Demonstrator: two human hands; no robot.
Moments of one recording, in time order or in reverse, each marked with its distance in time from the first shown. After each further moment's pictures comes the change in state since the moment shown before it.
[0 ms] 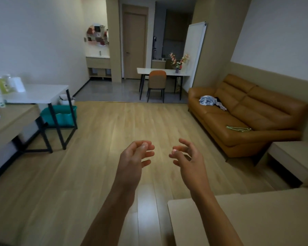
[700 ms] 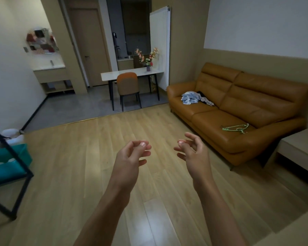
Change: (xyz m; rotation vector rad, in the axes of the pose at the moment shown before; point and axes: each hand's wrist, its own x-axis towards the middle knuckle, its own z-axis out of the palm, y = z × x) left_hand 0.567 -0.064 0.162 0.099 -0.236 -0.020; right_hand 0.564 0.101 0.057 0.221 0.302 0.144
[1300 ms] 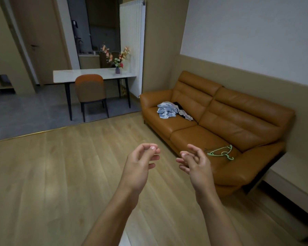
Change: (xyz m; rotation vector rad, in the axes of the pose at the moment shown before) left_hand 0.492 -0.056 0.124 -0.180 -0.231 -0.098; right_hand 0.446 0.044 0.099 -0.093 0.182 0.049
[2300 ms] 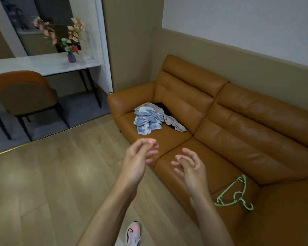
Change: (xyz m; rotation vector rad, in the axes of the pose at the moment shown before) left_hand 0.767 -0.080 0.229 0.007 -0.121 -0.140; right_hand 0.761 0.079 0.078 0.053 0.101 0.175
